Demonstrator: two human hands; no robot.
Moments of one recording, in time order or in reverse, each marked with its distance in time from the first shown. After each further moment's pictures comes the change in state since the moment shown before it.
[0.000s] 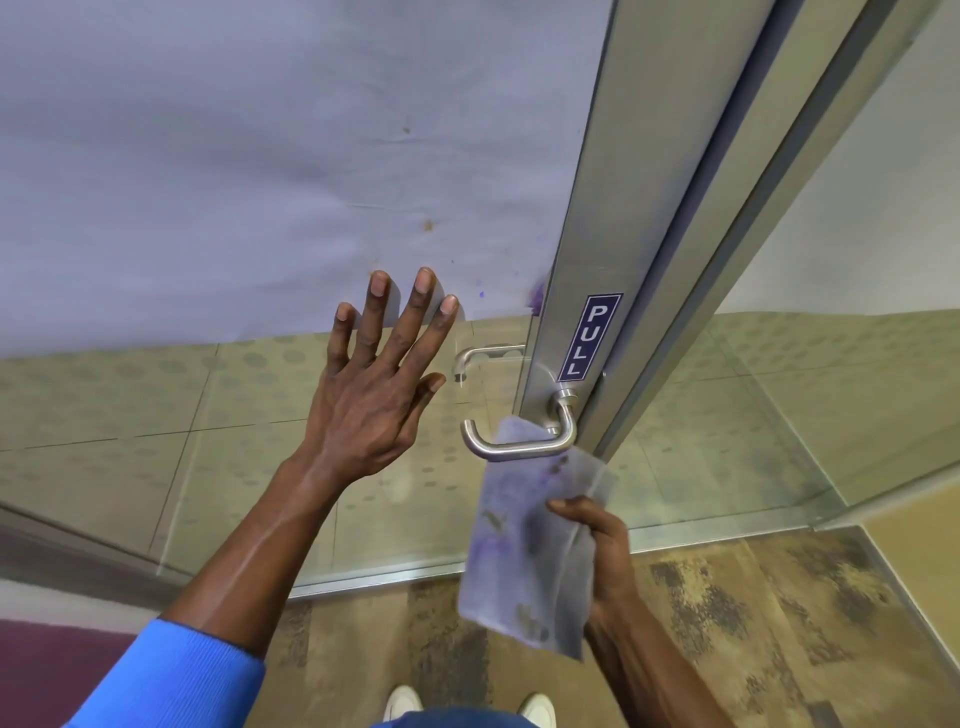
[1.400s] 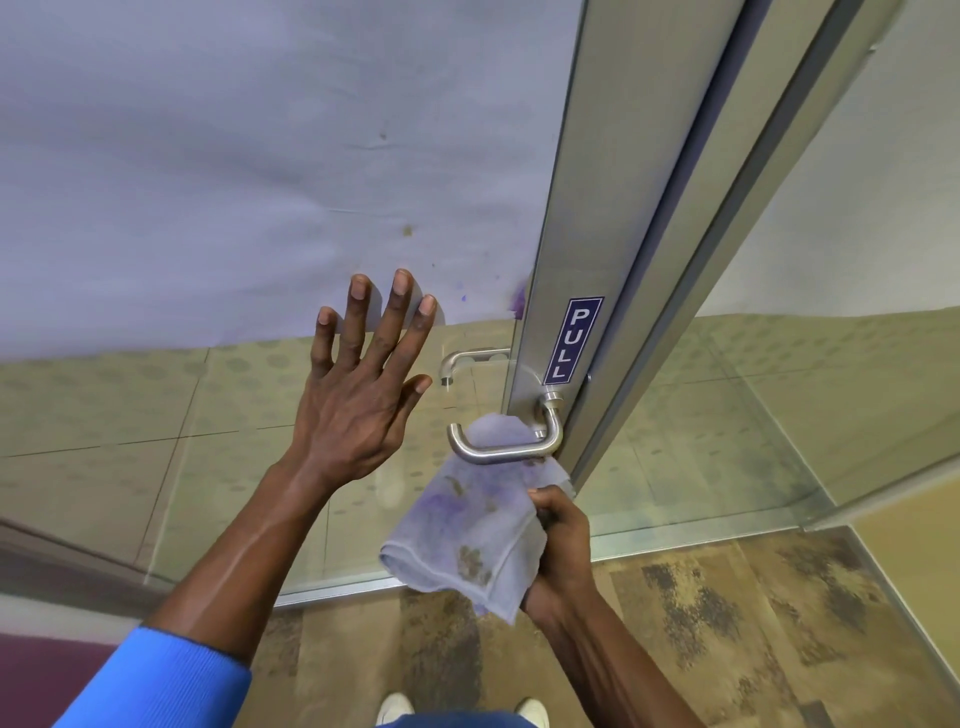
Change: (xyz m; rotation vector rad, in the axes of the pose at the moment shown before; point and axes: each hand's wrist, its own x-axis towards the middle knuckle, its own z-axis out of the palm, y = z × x) left_hand 0.002 0.002 0.000 -0.035 0.002 -0.014; right_hand 0.013 0.018 0.020 0.142 0.010 0.026
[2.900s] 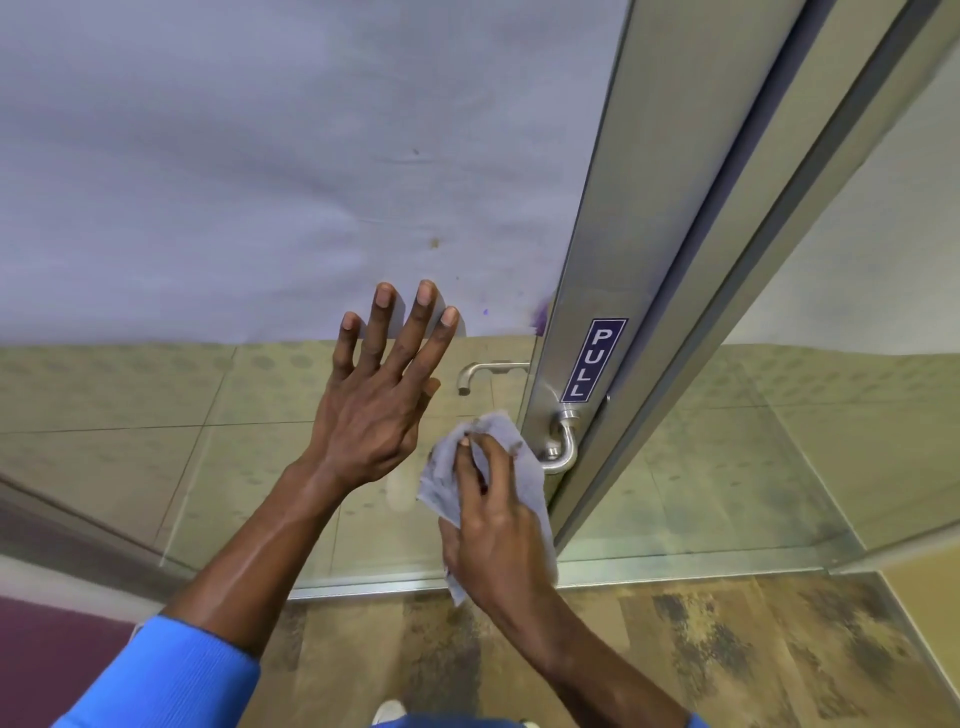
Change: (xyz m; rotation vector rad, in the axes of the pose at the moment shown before) left_hand -0.003 0.000 0.003 0.044 0.031 -0.023; right_hand 0.027 0.025 0.025 -2.223 -0.011 -1.117
